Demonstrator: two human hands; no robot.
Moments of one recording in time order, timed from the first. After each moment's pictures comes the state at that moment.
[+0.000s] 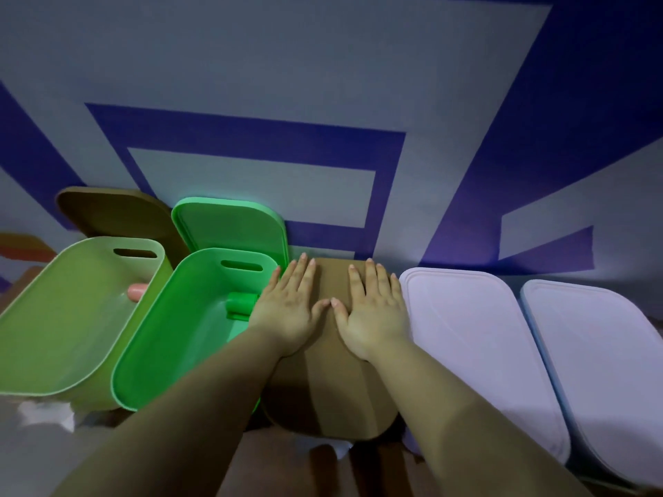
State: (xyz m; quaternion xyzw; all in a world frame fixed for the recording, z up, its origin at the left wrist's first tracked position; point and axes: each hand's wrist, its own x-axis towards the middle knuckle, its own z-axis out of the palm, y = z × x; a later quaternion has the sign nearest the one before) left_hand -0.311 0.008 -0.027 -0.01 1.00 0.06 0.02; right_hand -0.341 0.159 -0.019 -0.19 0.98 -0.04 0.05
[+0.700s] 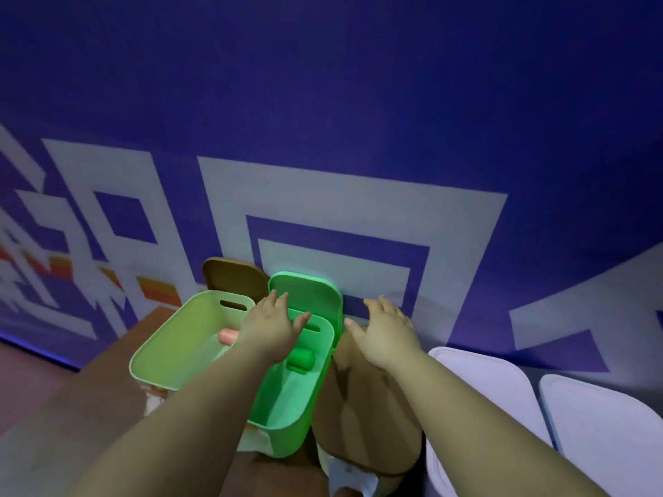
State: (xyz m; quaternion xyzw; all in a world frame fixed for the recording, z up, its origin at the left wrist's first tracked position) left_hand -0.225 -0.029 0.105 -0.25 0.96 0.13 -0.03; right_hand -0.302 0.141 0.114 -0.25 0.95 -0.17 0.07
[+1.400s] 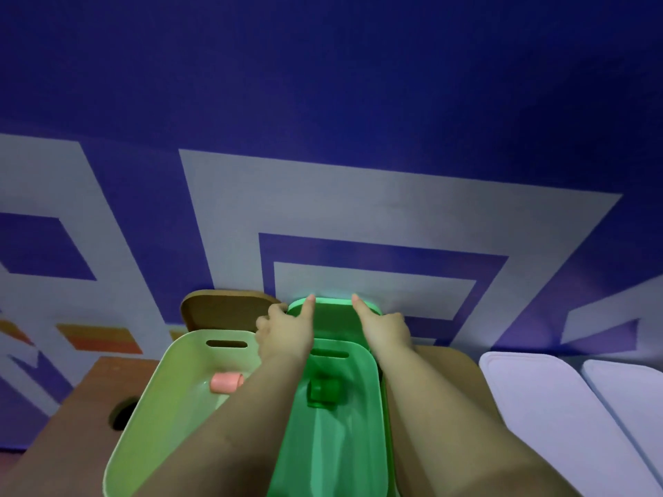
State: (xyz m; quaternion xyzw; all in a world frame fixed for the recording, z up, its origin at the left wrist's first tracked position) left_hand -0.311 -0.142 0.077 -0.38 0.78 0.49 -0.08; right_hand -0.340 -0.018 0.105 0.20 0.86 -0.45 0.12
